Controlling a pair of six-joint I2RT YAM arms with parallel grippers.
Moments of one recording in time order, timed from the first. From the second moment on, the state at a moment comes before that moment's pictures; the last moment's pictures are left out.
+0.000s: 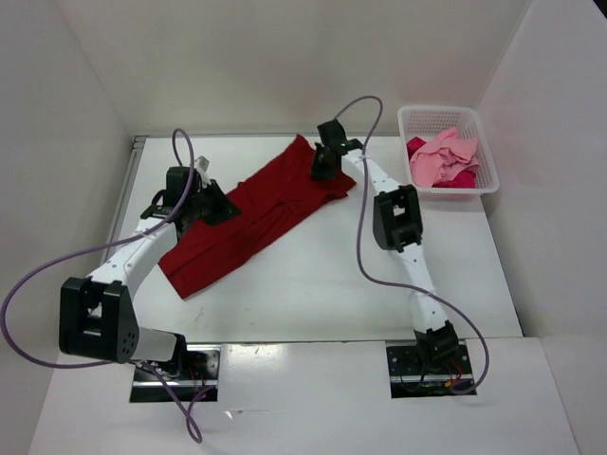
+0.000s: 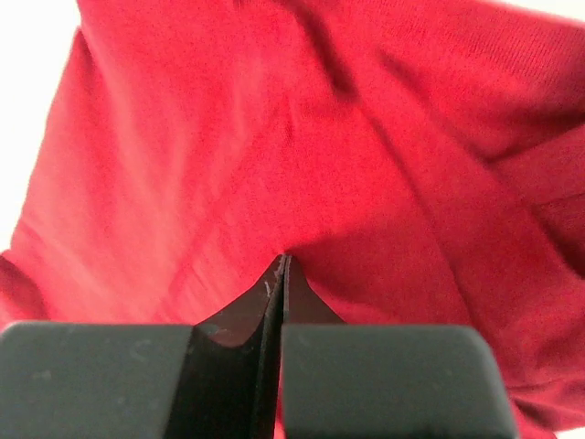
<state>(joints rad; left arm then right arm) -0.13 1.39 0.96 -0.27 0.33 -0.63 0.38 2.49 2.15 -0.62 -0.06 0.59</state>
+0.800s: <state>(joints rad) 0.04 1.31 0.95 -0.35 0.33 -0.62 0.72 1.87 1.48 -0.35 -0.30 0.72</state>
